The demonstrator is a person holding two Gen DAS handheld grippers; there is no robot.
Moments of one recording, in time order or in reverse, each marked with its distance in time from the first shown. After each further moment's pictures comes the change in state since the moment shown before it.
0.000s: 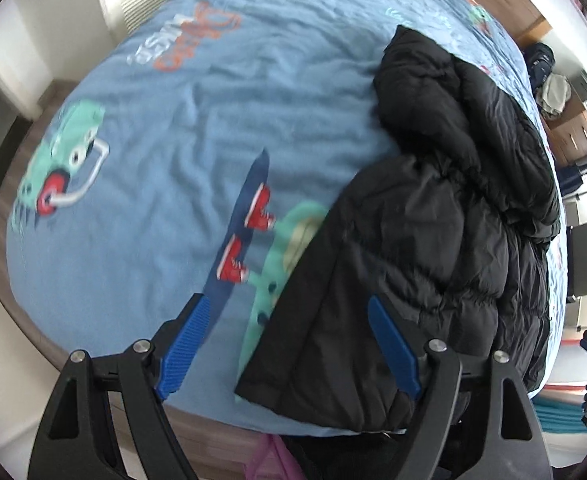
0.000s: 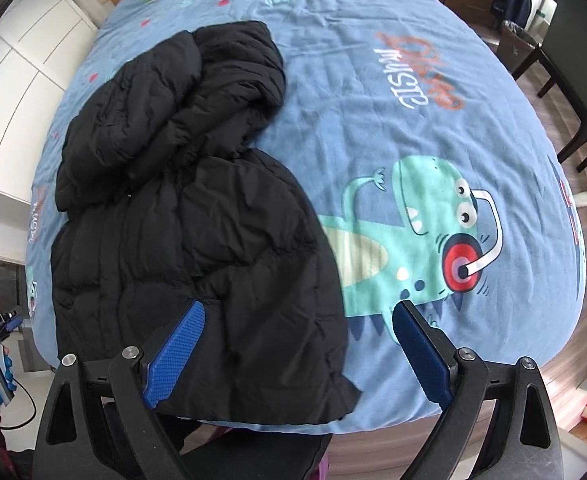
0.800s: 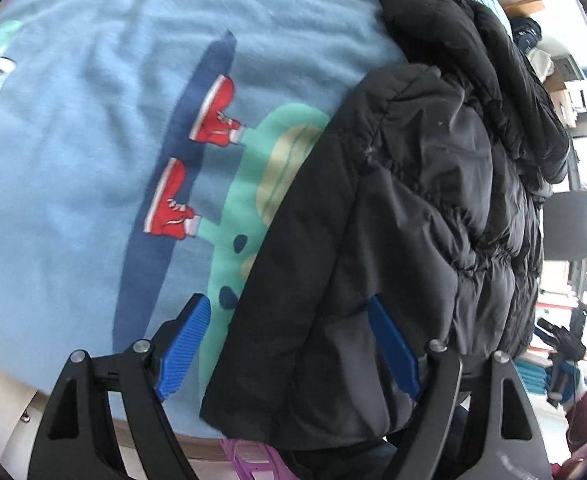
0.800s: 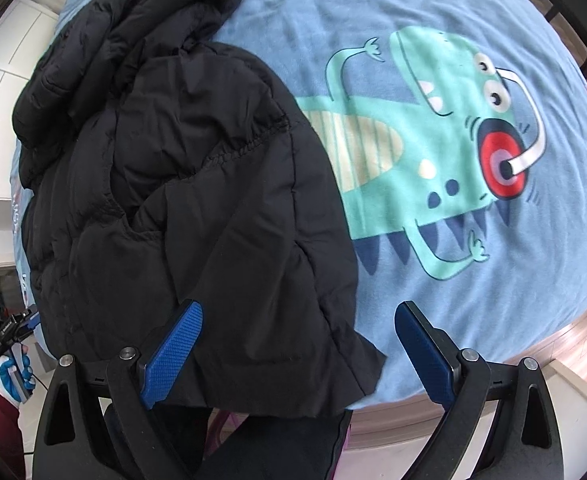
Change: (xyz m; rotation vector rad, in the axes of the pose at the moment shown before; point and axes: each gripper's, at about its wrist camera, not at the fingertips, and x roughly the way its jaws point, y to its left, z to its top) left arm 0.111 0.021 -0.008 0.040 0.239 -0.210; right arm 0.088 -0.006 -0.047 0.100 0.197 0.013
